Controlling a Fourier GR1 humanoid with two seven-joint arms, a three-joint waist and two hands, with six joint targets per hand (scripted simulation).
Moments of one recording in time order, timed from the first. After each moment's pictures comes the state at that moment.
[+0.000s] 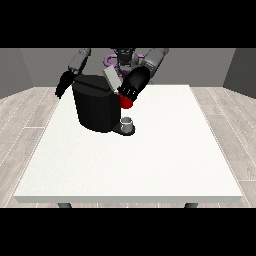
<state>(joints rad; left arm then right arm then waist) -1.25 0.48 0.09 -0.61 -0.84 -0.30 -0.17 -0.46 -0.08 -0.05 -1.29 0.17 -0.18 0.03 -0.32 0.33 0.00</state>
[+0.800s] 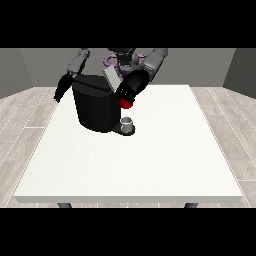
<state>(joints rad) -1.30 0.52 0.10 -0.63 -0.86 -0.25 -0.27 -0.51 -0.10 -0.06 -1.29 0.18 -0.19 0.03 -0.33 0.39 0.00</state>
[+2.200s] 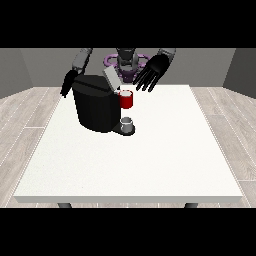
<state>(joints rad) -1.13 0.41 0.07 -0.64 -0.90 -0.23 -0.25 -0.36 -0.08 -0.09 -1.19 0.16 -0.20 -0.02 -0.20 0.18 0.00</state>
